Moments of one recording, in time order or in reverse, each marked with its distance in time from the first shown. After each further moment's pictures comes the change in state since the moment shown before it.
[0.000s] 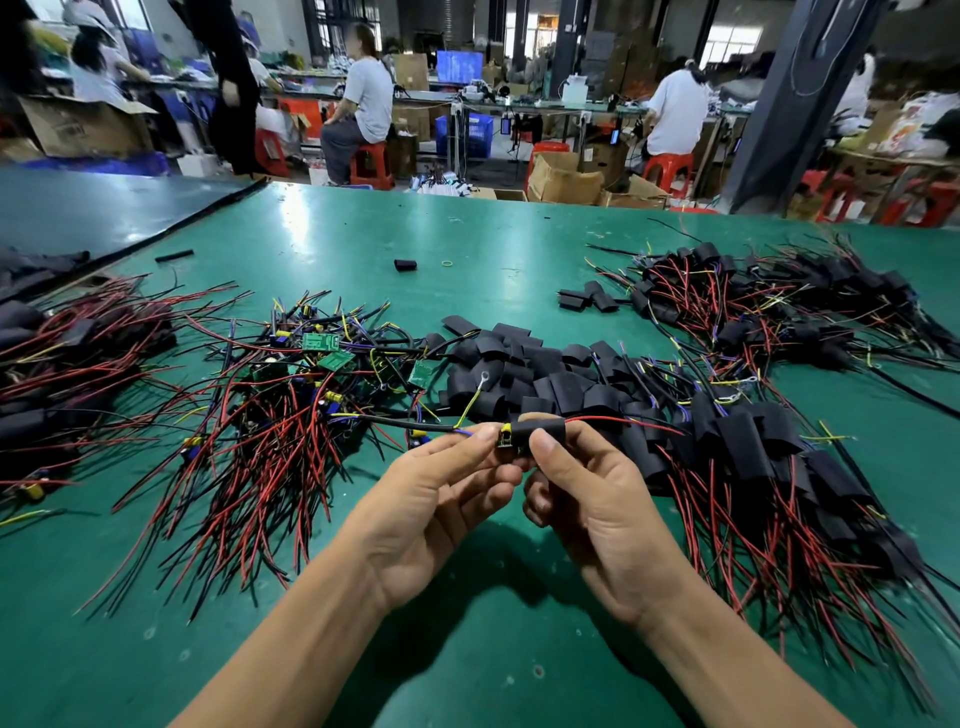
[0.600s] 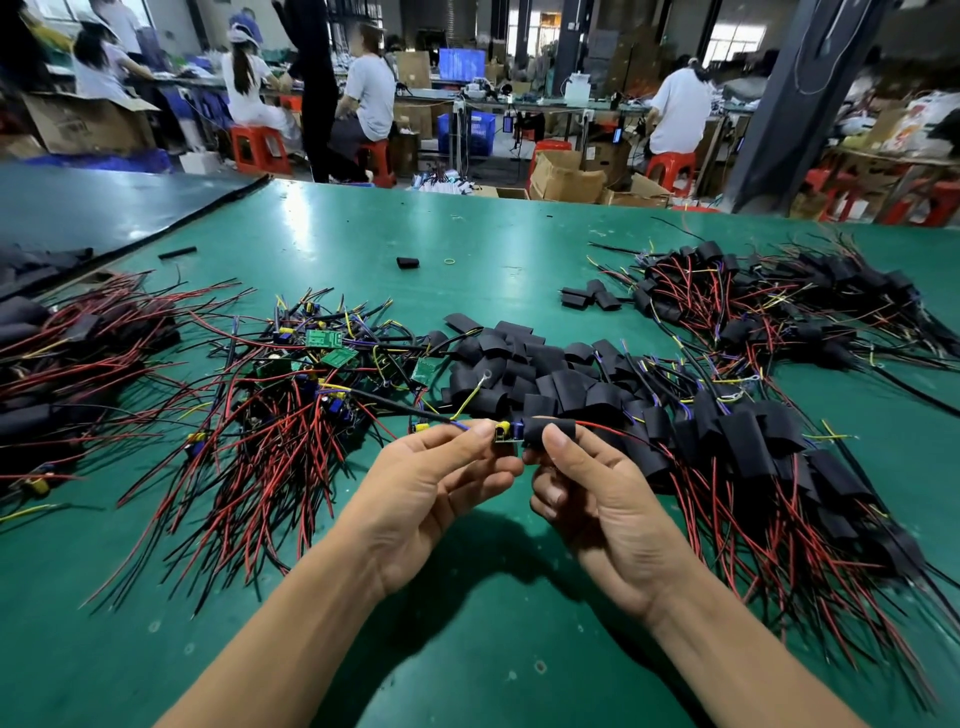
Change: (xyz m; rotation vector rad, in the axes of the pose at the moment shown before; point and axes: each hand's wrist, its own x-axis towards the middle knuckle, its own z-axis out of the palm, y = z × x) left_hand 0.003 0.003 -0.005 0.051 0.049 0.076; right_hand 0.004 0.001 -0.006 0.112 -0.018 0.078
